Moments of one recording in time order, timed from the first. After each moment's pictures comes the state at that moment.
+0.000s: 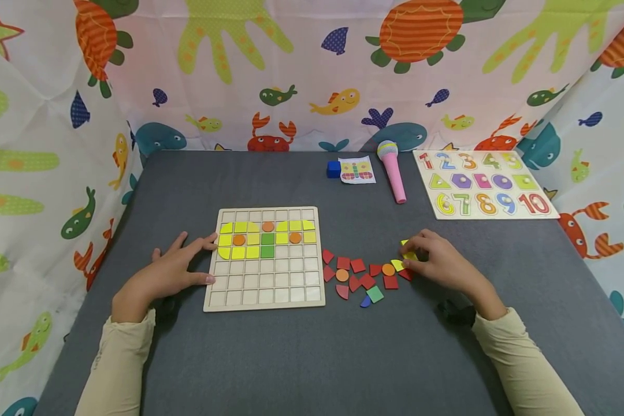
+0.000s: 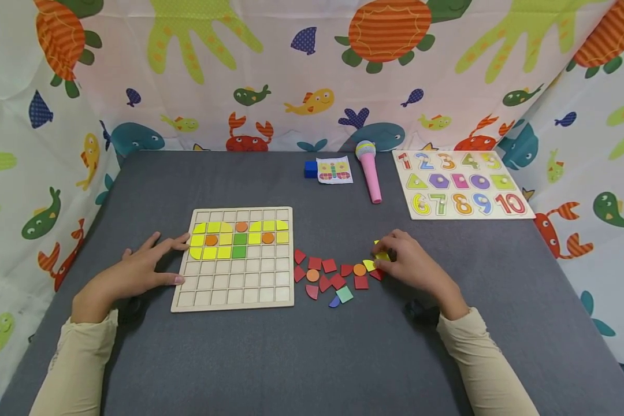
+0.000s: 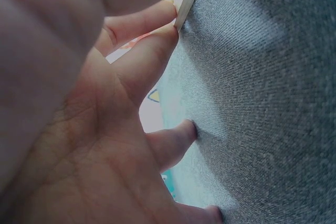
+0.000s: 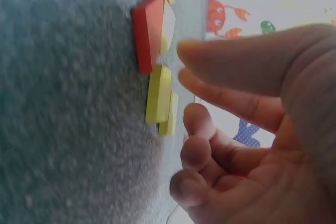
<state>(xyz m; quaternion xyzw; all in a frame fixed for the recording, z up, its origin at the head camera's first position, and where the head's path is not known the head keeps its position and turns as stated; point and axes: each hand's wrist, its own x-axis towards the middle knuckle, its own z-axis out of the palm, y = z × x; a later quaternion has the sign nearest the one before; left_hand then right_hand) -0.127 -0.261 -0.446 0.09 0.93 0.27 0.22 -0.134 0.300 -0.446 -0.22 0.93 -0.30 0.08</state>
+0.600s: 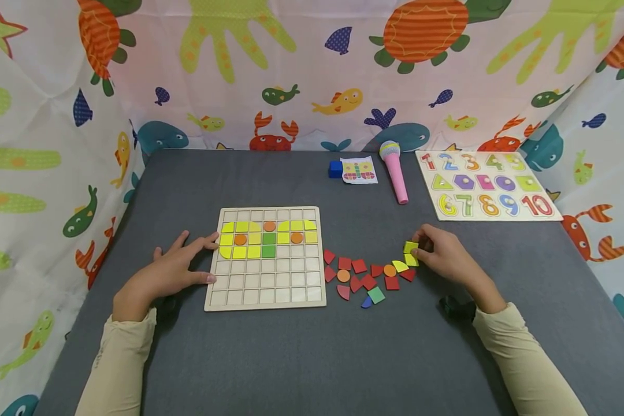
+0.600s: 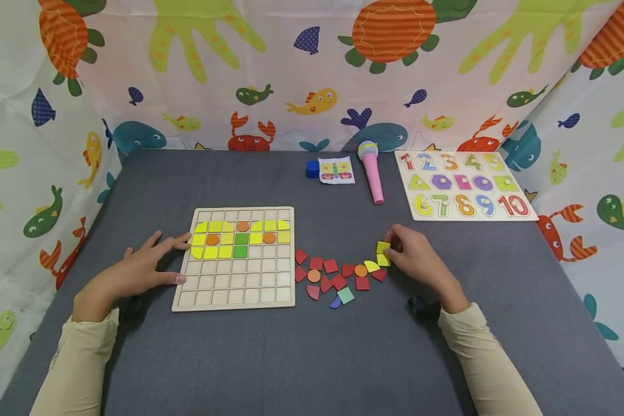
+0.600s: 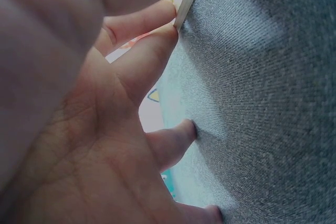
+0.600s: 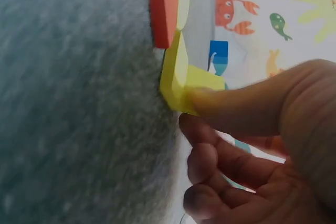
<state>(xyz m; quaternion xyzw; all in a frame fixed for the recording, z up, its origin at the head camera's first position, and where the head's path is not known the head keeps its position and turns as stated) -0.127 -0.260 -0.446 0.09 0.93 0.28 0.22 -0.150 0.307 -0.453 -0.17 0.94 -0.29 0.04</state>
